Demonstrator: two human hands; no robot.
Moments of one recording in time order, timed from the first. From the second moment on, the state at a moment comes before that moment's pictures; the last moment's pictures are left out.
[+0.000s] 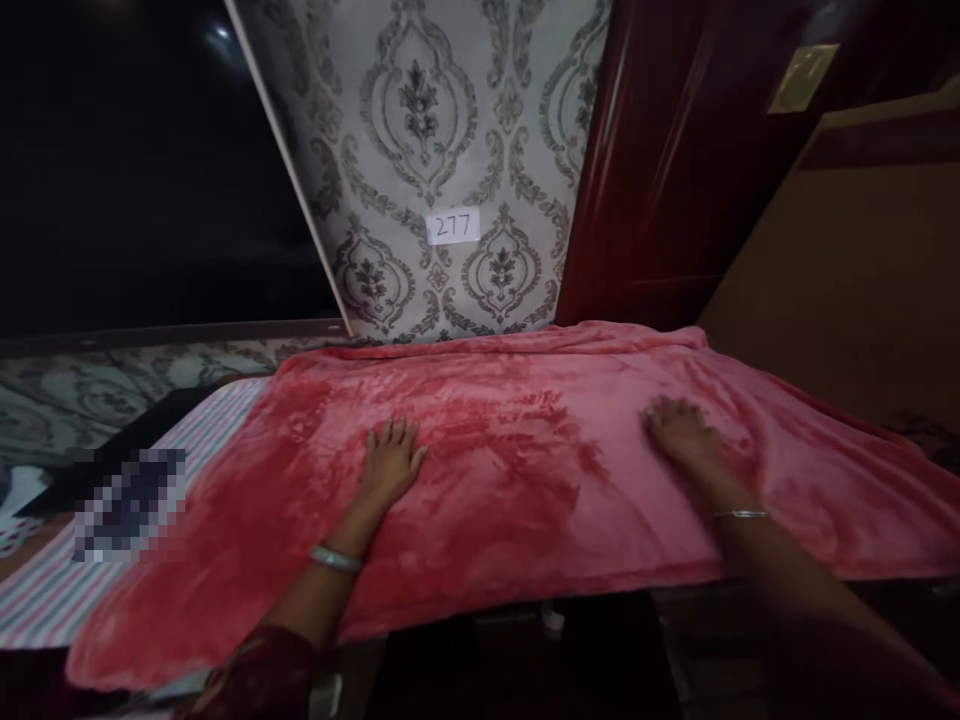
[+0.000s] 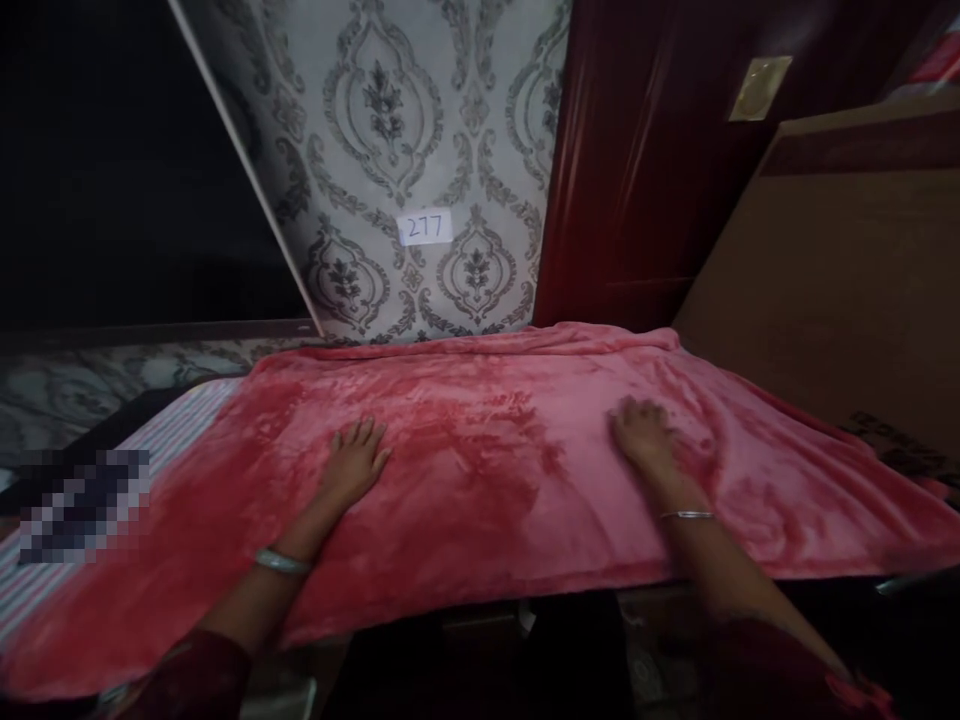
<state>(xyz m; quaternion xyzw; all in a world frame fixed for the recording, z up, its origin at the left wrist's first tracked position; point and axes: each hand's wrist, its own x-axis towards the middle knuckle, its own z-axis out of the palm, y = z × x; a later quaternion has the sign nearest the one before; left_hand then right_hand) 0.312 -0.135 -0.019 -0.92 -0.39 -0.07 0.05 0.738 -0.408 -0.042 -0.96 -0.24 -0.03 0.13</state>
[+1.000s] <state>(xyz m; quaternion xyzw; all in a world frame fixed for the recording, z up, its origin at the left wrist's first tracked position) 0.285 -0.106 -0.033 -0.83 -0.44 -0.34 -0.05 0.581 -0.258 -0.026 -0.87 -0.49 -0.02 0.06</state>
